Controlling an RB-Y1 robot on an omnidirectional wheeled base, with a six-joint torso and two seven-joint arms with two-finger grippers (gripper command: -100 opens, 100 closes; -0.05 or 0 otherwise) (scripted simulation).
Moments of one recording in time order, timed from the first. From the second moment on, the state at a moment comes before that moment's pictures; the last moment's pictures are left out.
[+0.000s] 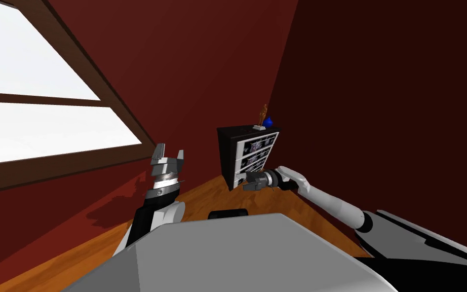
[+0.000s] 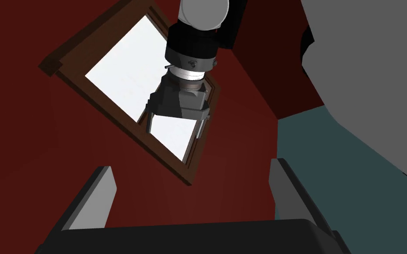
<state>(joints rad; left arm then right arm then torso) 0.52 -0.03 -0.04 -2.36 0.03 -0.39 0.07 -0.11 -1.05 0.51 -1.94 0.45 -1.07 -0.41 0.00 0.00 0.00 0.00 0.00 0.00</state>
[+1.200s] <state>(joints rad) 0.52 -0.03 -0.04 -2.36 0.03 -0.39 0.07 -0.35 -1.38 0.72 -1.79 0.55 -1.19 -0.49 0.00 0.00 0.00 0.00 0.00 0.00</state>
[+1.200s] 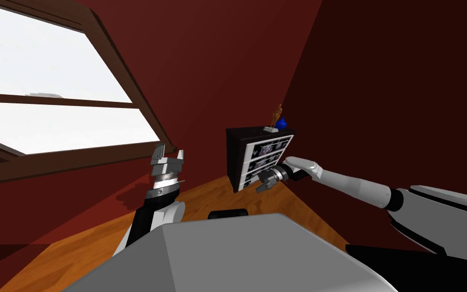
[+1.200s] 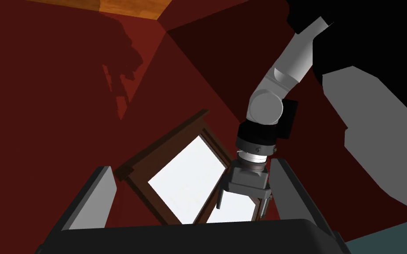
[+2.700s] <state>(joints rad) 0.52 -0.03 -0.04 -2.36 0.03 -0.39 0.07 -0.67 -1.82 0.99 -1.59 0.68 -1.32 -0.58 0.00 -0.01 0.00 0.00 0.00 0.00</state>
